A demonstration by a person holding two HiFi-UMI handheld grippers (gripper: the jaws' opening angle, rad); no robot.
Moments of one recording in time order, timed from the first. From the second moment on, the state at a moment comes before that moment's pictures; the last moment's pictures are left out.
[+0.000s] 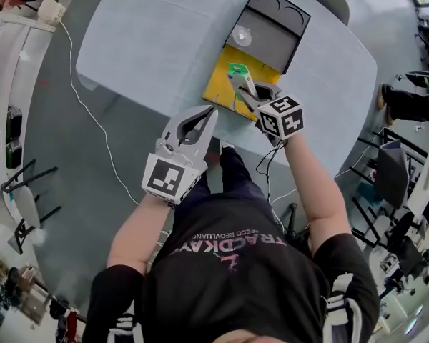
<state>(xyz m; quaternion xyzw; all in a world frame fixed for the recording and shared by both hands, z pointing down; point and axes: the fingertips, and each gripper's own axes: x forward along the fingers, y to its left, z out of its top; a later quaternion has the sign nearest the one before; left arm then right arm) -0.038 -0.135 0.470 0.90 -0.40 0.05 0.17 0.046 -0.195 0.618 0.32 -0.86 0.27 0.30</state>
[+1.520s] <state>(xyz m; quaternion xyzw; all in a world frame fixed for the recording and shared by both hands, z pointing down) -0.047 -0.157 0.501 0.88 -0.42 0.05 0.21 0.040 -0.218 0.684 0.26 -0.79 0.33 0.45</state>
